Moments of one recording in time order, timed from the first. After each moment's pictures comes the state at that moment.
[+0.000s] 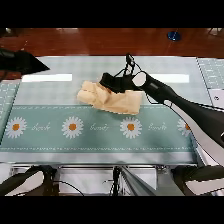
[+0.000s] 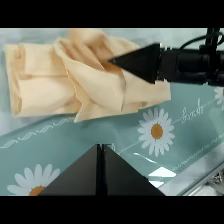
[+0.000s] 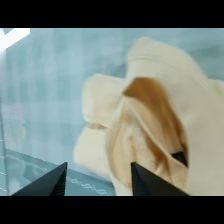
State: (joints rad) left arm 0.16 -1.16 1.41 0.84 -1.49 -1.23; right arm 0.55 -1.66 1.34 -0.67 0.45 1.69
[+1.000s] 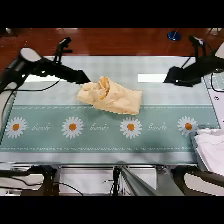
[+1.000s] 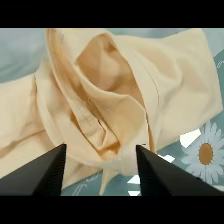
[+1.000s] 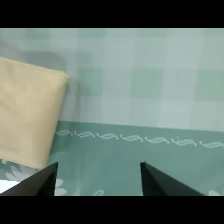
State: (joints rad) left arm -0.11 -1.60 1.42 0.82 -1.13 -0.97; right arm -0.03 -1.34 1.38 -1.31 1.35 1.59
